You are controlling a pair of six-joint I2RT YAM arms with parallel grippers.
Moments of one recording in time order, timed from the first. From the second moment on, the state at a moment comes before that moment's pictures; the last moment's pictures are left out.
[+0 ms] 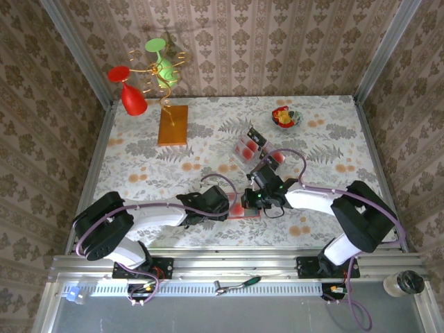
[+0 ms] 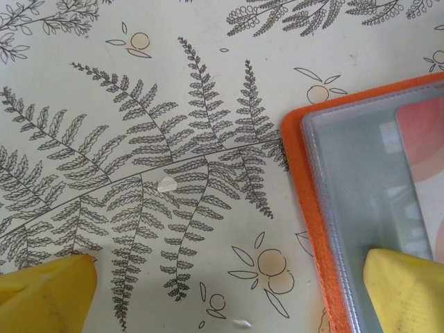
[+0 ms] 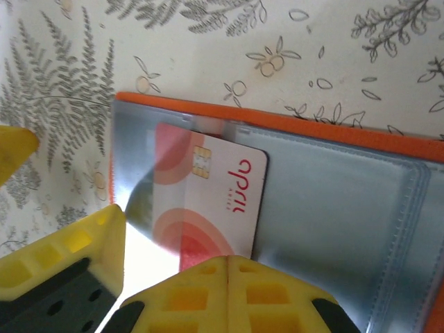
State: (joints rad) left arm -1.05 1.49 0.65 -0.27 -0.34 -0.69; right arm 0.68 1.56 0.72 -0.17 -0.29 0.71
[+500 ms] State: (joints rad) left arm -1.03 1.40 0.62 -0.28 -0.34 -0.71; right arm 0.72 1.66 0.79 -0.16 -0.29 0.71
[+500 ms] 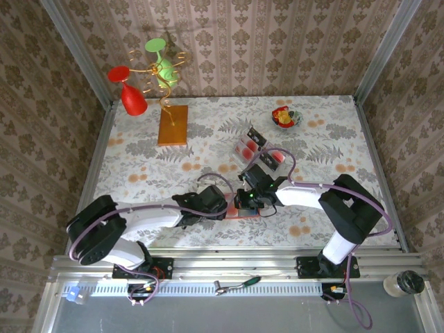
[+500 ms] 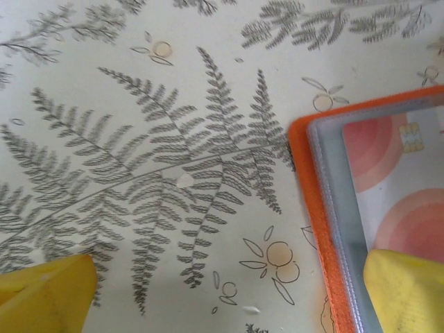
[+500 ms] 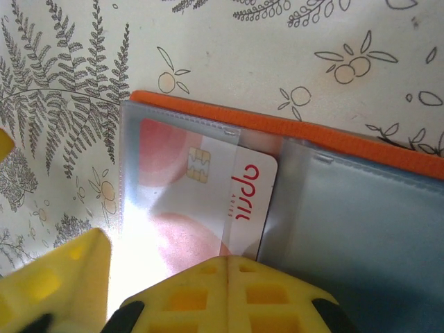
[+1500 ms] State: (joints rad) left arm -0.99 1.41 0.57 -0.26 -0.31 -0.72; right arm 0.71 1.63 0.86 -0.26 -0.26 0.68
